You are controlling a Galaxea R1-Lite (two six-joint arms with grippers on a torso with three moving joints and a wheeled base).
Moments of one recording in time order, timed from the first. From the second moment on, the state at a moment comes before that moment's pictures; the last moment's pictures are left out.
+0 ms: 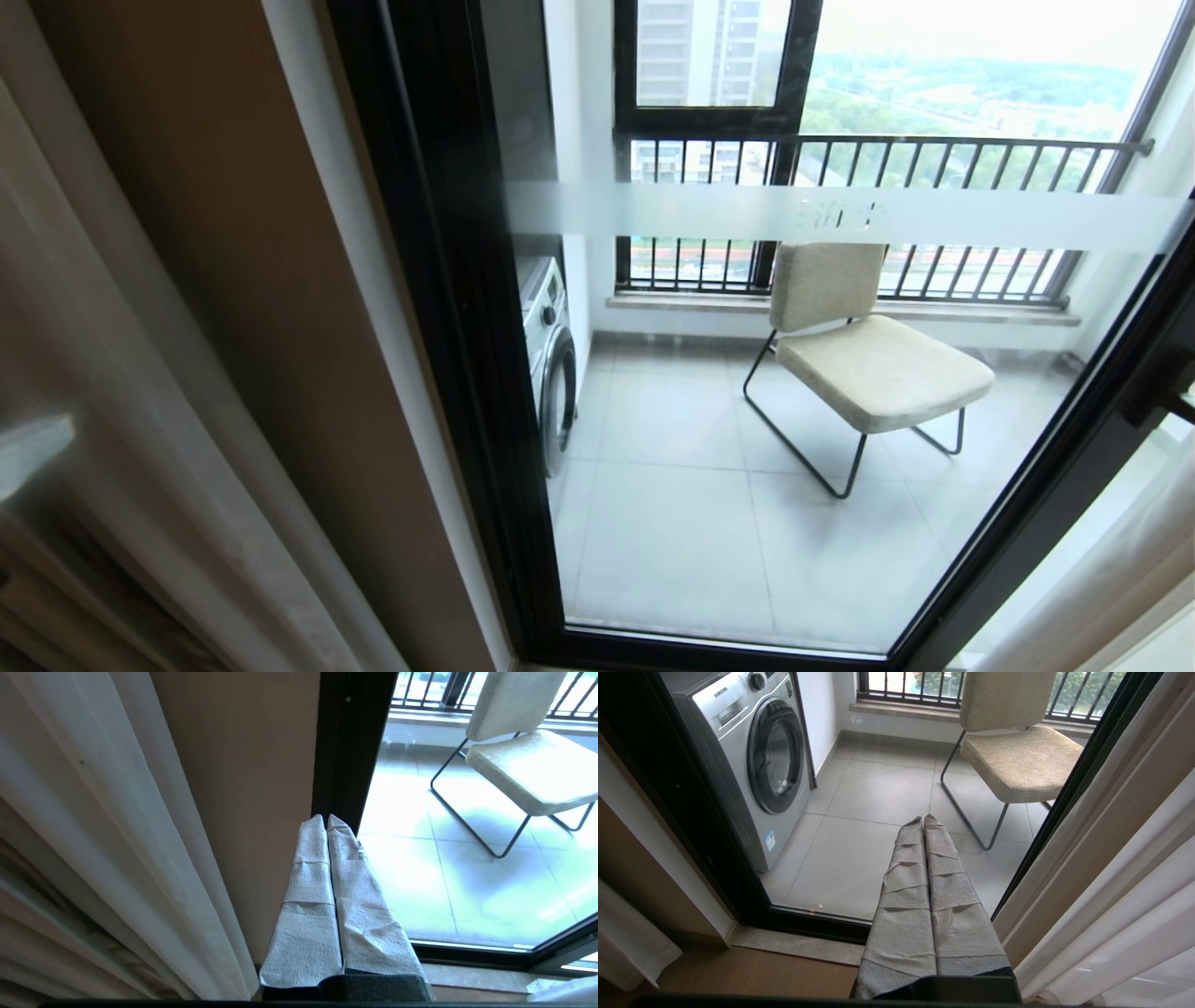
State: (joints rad) left arm 0.01 0.75 -0.53 -0.07 -0.05 -0.03; right arm 0.01 0.00 -0.04 0.11 0.02 -0.05
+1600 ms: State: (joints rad) left arm 0.00 0.01 0.00 -0.03 0.00 0.02; right arm 0.01 0.00 -0.04 0.11 0.02 -0.05
